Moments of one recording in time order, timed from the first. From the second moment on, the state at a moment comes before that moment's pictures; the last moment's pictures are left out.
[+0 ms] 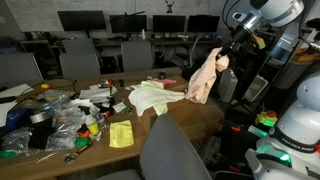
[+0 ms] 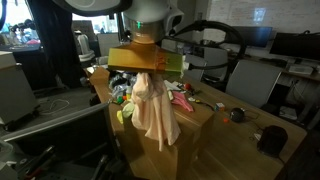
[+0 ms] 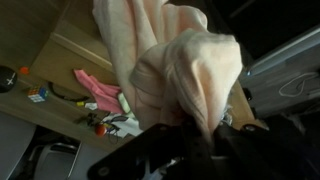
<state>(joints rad) -0.61 -0.63 -0.17 -2.76 0.54 2.32 -1.30</state>
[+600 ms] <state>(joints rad) -0.65 -0.67 0.02 -2.76 0.24 2.06 -1.34</state>
